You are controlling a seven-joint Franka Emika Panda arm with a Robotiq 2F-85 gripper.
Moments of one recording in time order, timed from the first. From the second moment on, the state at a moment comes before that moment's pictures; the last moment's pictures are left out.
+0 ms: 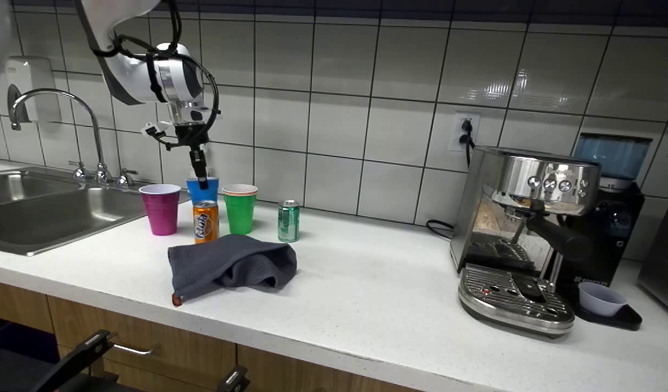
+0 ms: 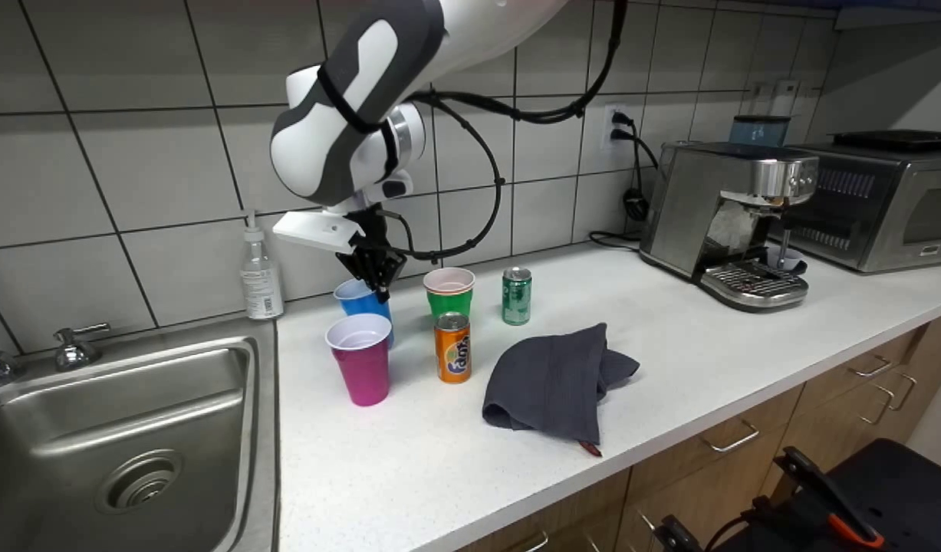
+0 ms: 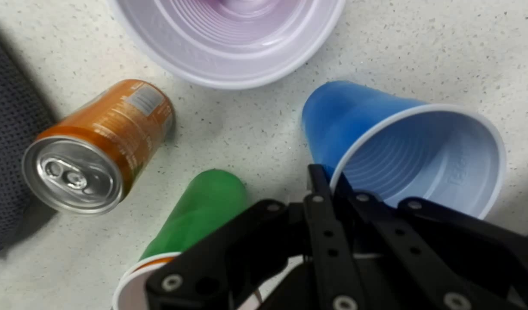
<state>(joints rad) 0.41 0.73 -0.02 -1.48 -0.21 2.22 1.40</state>
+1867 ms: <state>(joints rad) 0.42 0.47 -0.08 -1.78 -0.44 2.51 1.32</state>
